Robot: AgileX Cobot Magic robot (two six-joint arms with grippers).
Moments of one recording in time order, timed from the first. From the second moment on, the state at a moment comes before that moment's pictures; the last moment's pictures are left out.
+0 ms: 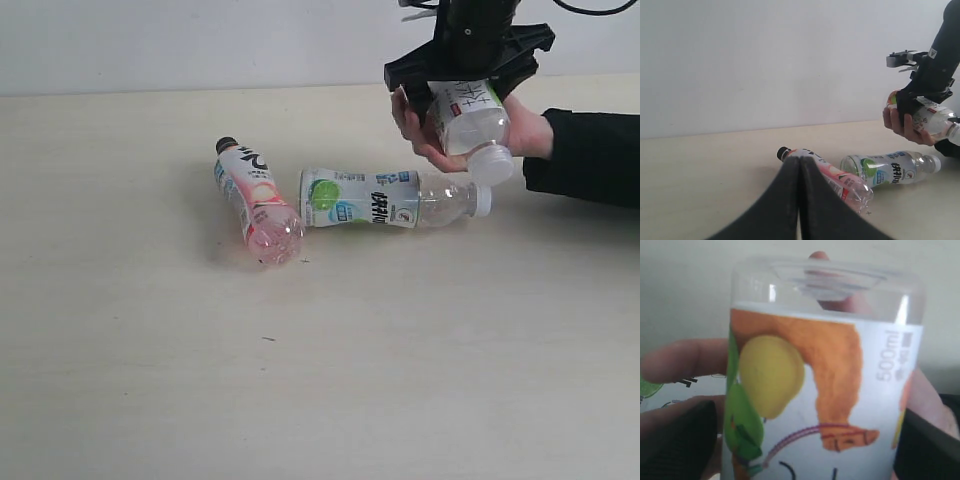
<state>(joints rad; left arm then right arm) -0.29 0.01 0.00 0.29 0.07 -0.37 0.34 2.14 -1.87 -0.17 1.17 0.18</state>
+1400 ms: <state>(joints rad) -0.29 0.01 0.00 0.29 0.07 -0.37 0.34 0.39 -0.43 -0.19 0.38 0.01</state>
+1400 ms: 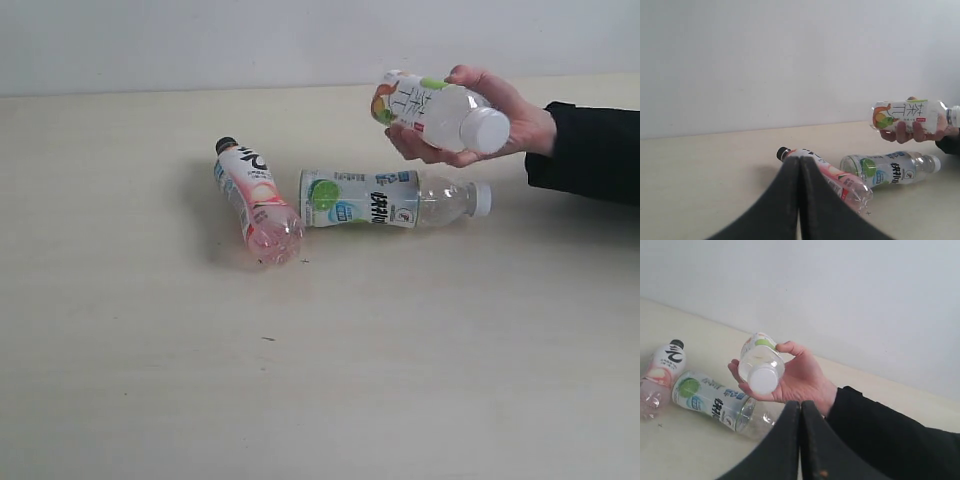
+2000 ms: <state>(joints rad) -0.29 0.01 0.00 0.29 0.07 -0.37 0.34 0.26 -0.41 -0.18 0.37 0.15</state>
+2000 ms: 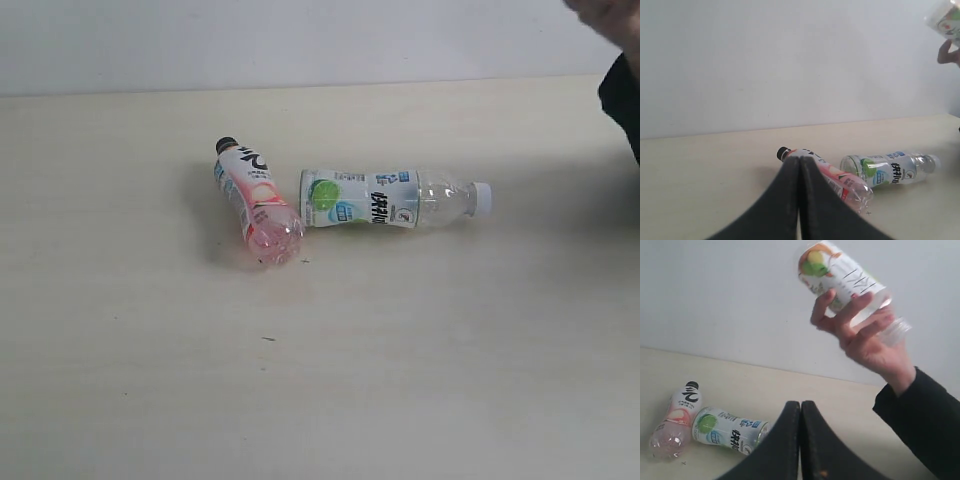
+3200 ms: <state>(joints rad) -0.29 0.01 0.00 0.29 0.07 -0.37 0.34 0.00 -0.29 -0.20 0.28 0.16</state>
